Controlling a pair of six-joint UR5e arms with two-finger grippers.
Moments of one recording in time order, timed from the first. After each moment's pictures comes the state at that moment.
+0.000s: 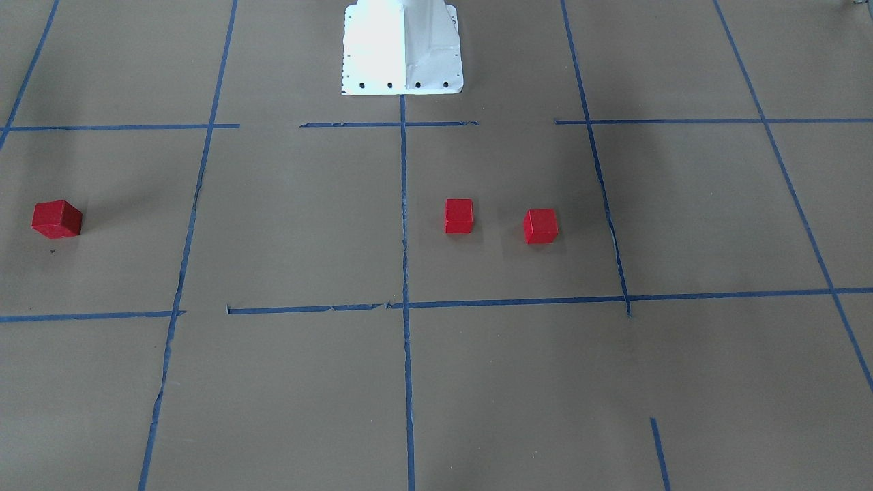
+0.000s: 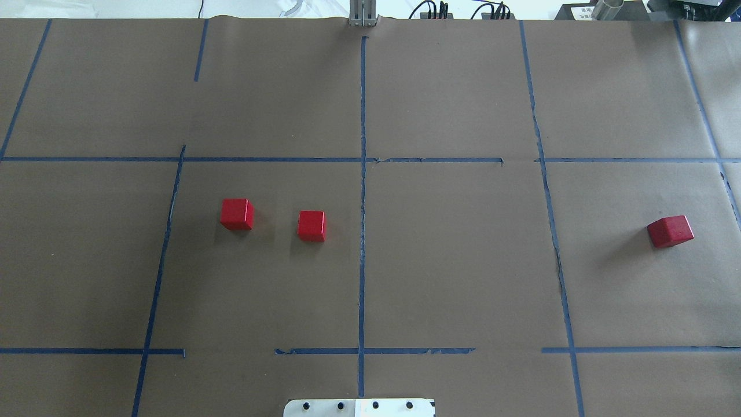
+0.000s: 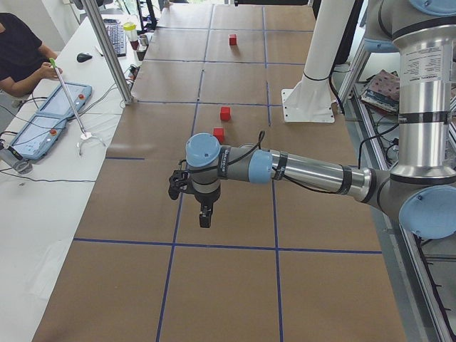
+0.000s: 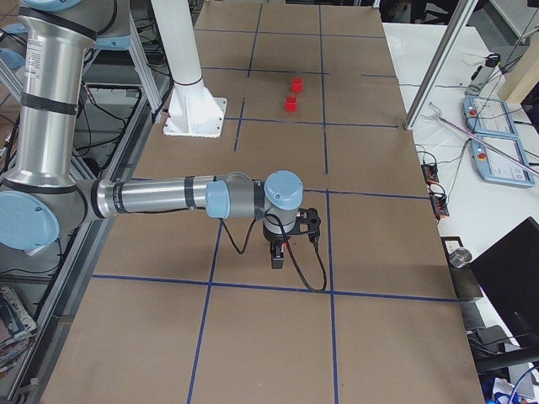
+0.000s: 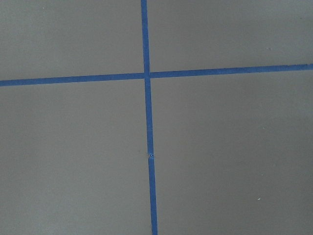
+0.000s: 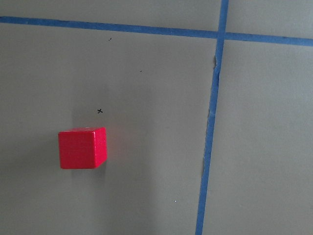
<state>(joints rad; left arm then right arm) -1.51 -1.47 -1.86 -1.48 -2.34 -0.06 1.47 -1.77 1.87 -1.64 2.39 0.01</state>
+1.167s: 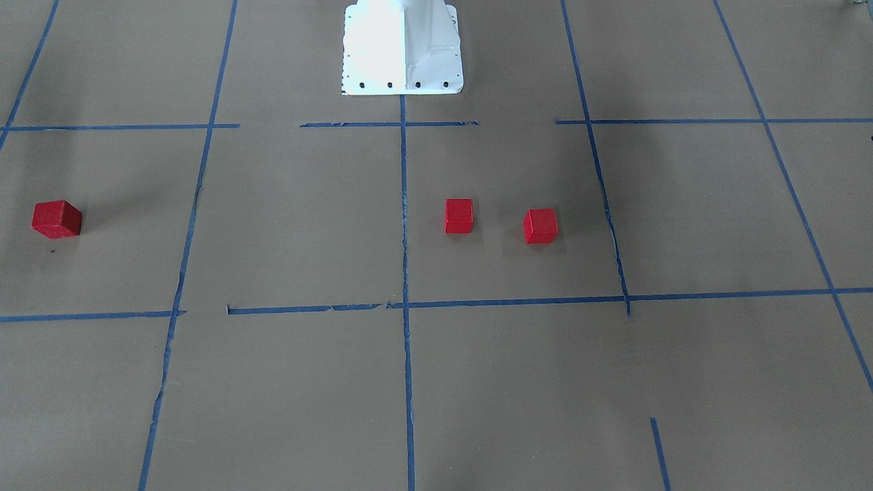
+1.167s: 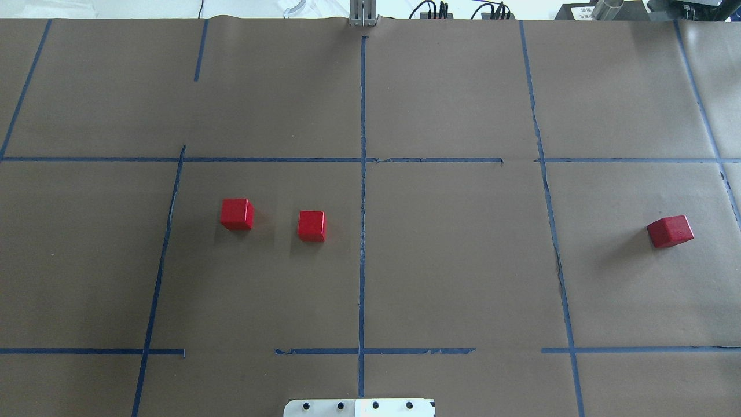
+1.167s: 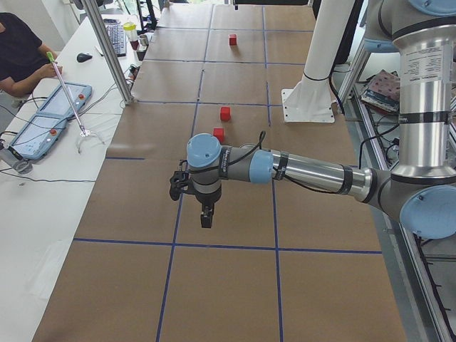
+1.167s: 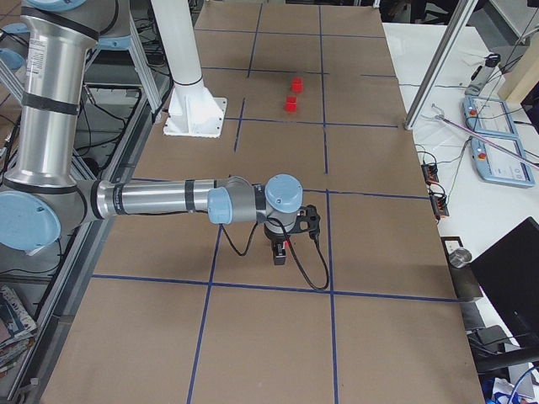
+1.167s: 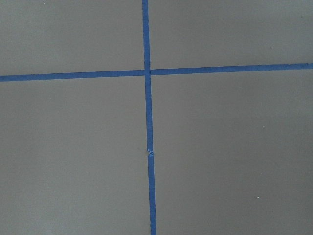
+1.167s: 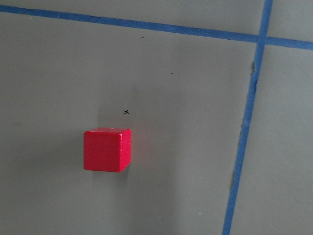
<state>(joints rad) -1.51 -1.46 -1.87 -1.47 -2.34 -0.07 1.41 -1.76 1.83 -1.53 2.45 0.03</state>
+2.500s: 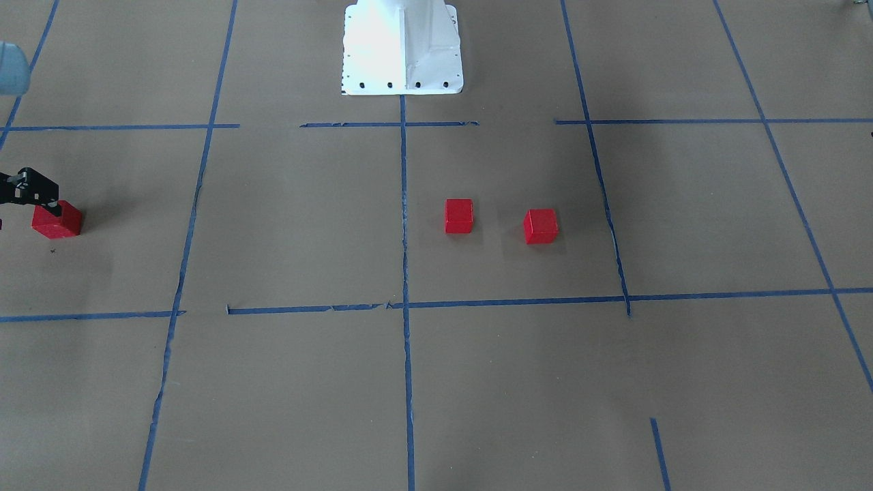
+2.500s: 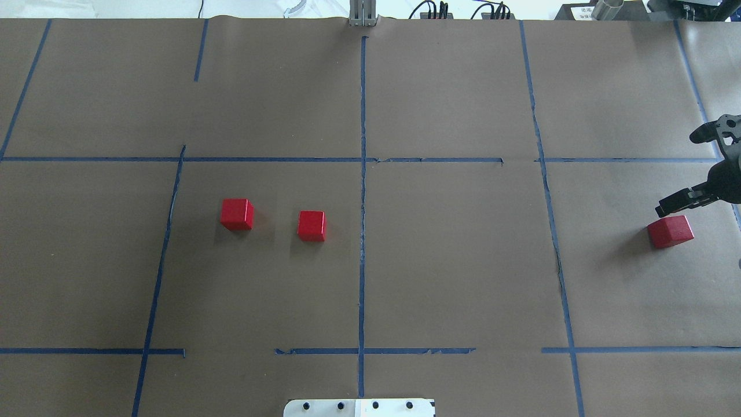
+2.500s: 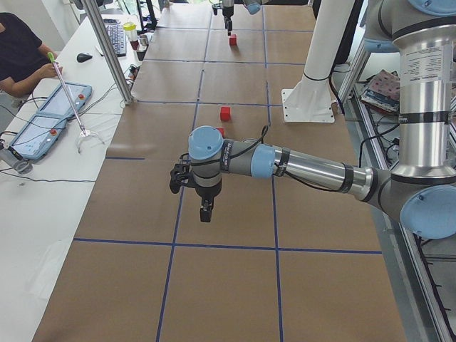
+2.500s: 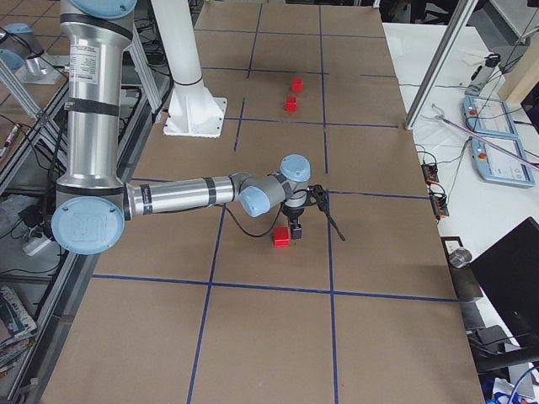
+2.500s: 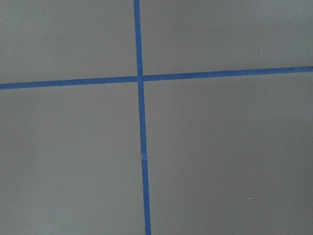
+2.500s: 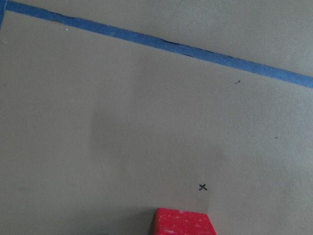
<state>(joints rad) -1.51 -1.46 -1.90 -1.47 -2.34 -0.07 1.05 -1.67 1.74 -1.17 2.21 0.44</state>
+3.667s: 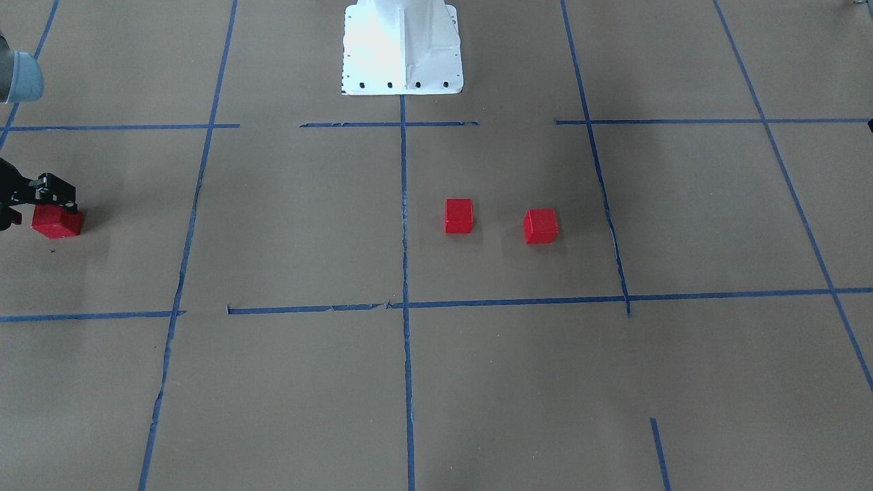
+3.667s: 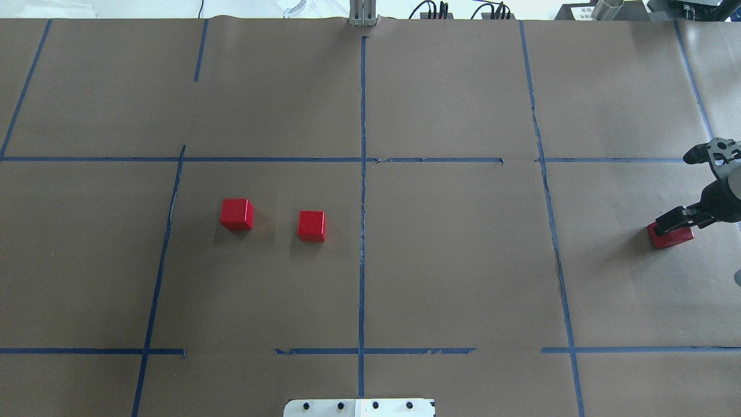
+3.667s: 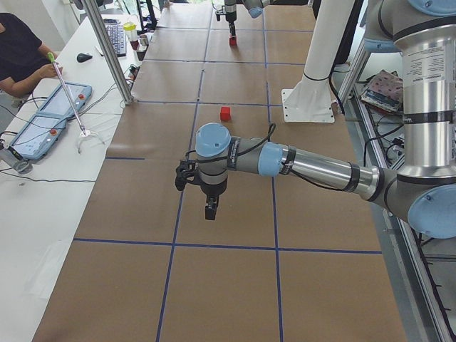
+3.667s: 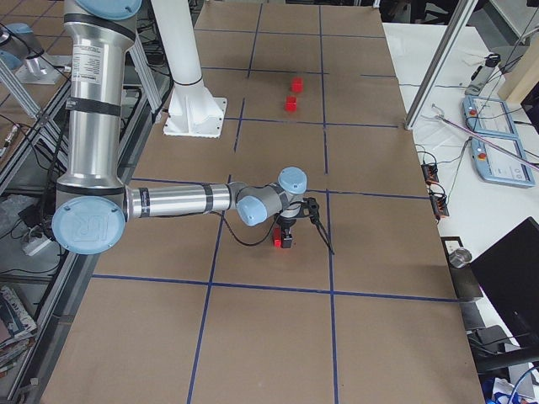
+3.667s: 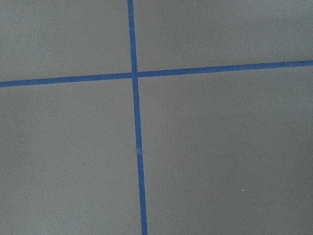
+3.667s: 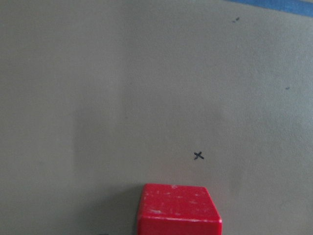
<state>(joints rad) -1.51 -1.43 -1.95 -1.47 -2.34 -0.07 1.02 -1.68 1.67 -1.16 2.24 0.50</state>
